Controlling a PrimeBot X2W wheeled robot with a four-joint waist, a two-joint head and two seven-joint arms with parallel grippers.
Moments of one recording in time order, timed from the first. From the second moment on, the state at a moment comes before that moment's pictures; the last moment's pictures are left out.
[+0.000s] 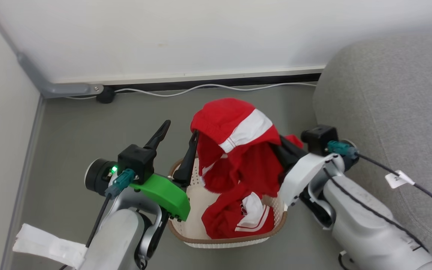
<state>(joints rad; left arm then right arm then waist) -0.32 0.11 -0.57 0.12 -0.40 0.04 -0.09 -0.48 -0.11 0.67 0.63 0.43 0.12 -0.25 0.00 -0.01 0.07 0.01</state>
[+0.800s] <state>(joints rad) -0.18 0.11 -0.62 0.13 -0.42 0.02 -0.19 -0.38 -0.31 0.44 0.47 0.45 0.08 -0.25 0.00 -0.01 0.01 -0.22</state>
